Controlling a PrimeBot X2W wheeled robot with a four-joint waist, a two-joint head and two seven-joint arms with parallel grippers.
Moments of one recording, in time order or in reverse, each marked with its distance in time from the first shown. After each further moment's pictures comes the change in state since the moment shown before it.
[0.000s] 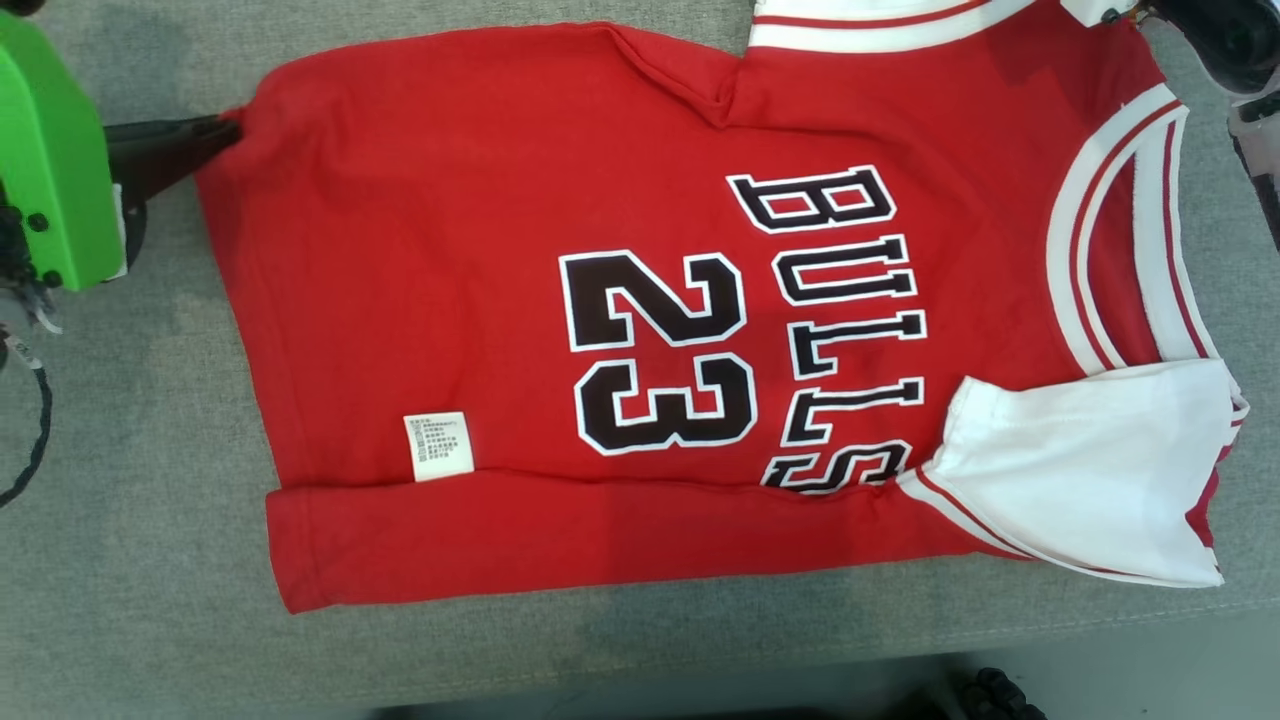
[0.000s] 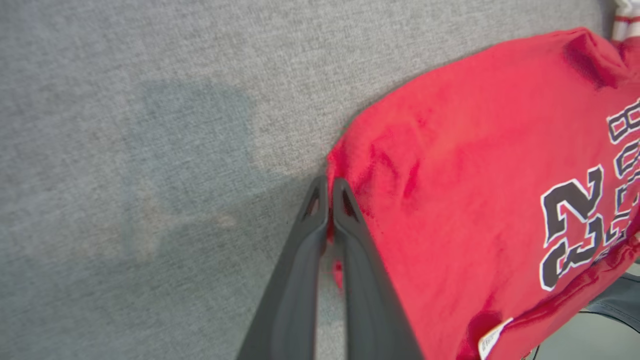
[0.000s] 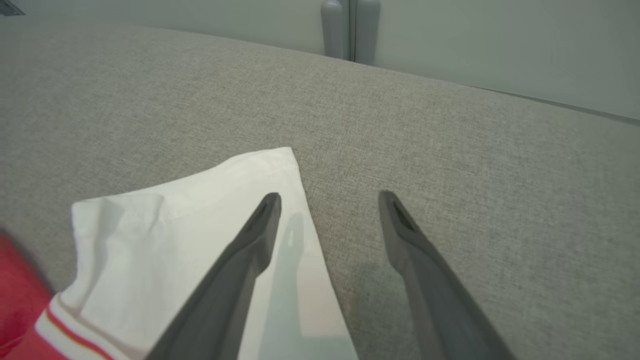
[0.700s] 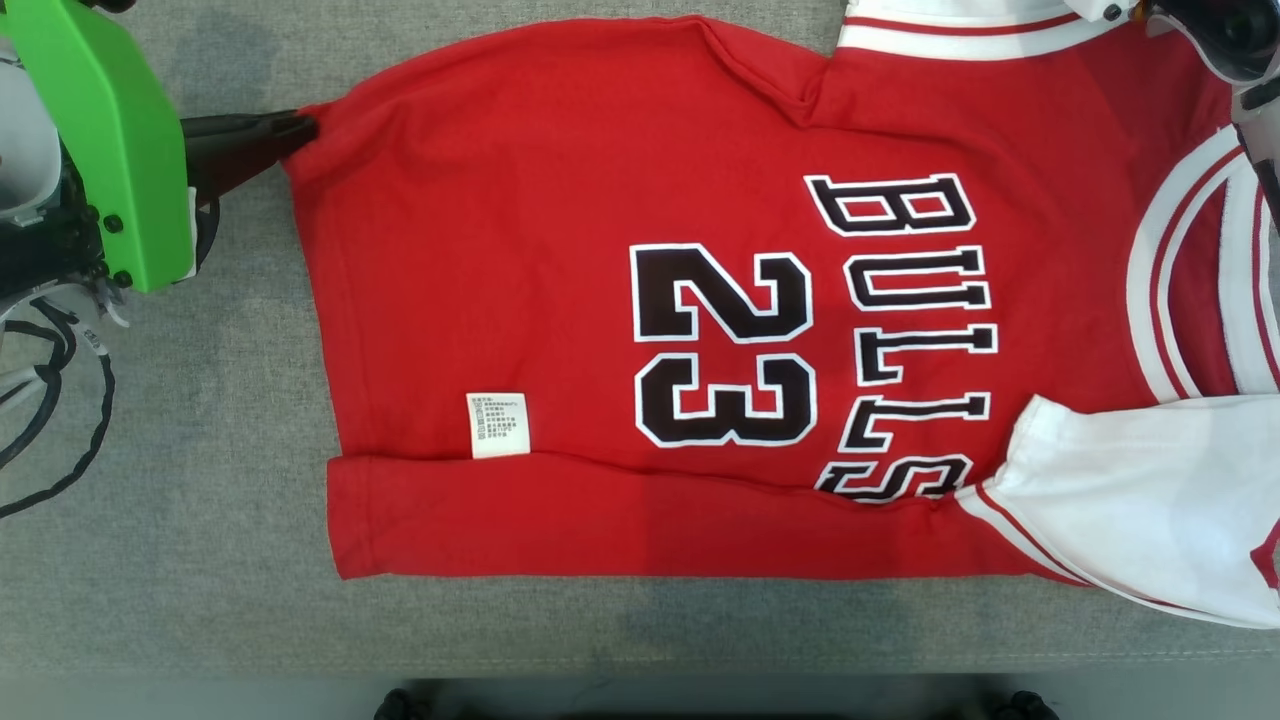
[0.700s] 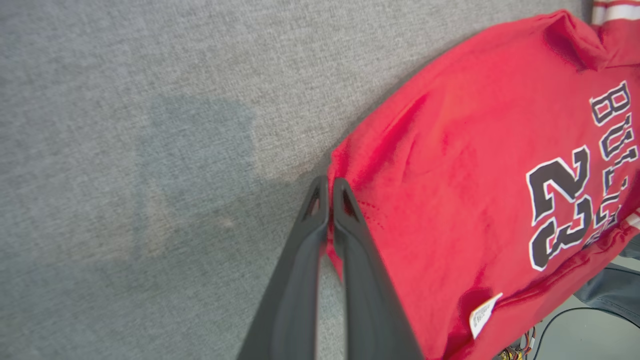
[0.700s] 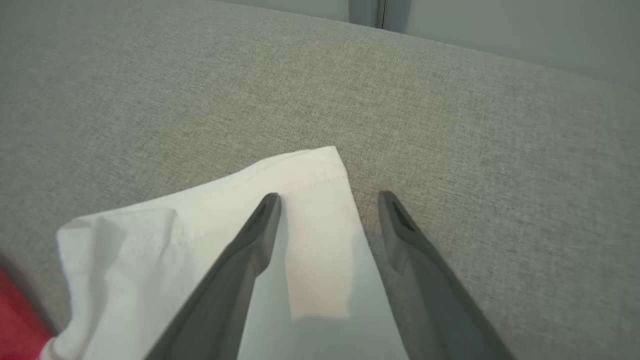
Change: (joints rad) left arm -0.020 -0.062 -0.039 -0.012 0.002 -0.031 -0.013; right arm -0.027 0.008 0.014 0.073 -0.004 -0.004 0.057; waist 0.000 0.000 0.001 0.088
